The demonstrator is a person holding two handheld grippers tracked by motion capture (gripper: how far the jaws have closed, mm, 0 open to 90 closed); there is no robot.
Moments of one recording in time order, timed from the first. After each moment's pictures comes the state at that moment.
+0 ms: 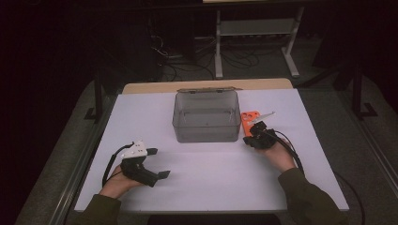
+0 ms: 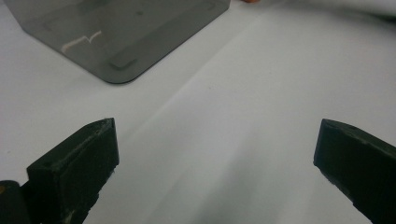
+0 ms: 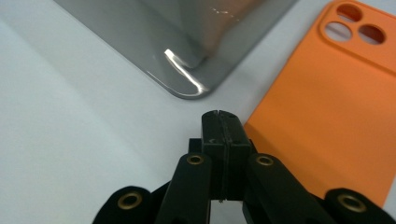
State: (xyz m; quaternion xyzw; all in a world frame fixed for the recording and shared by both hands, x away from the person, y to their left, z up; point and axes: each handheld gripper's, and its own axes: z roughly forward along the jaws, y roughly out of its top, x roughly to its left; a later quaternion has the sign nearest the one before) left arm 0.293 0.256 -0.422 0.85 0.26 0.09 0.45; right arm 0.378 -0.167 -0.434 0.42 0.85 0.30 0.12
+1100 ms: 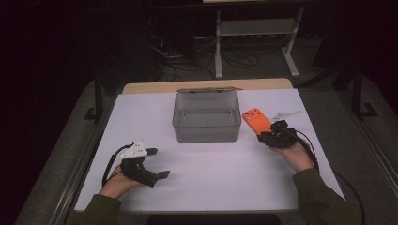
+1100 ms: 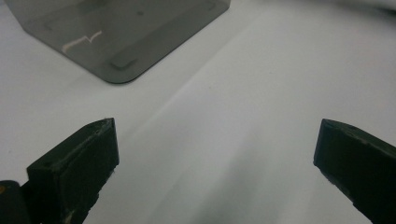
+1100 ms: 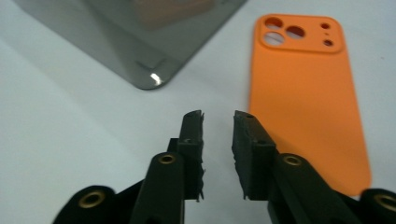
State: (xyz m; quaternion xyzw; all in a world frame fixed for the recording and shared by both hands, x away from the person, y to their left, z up) left arm 0.293 0.256 -0.422 0.85 0.26 0.09 0.45; right arm 0.364 -0.216 -0.417 0.44 0.82 0.35 0.13
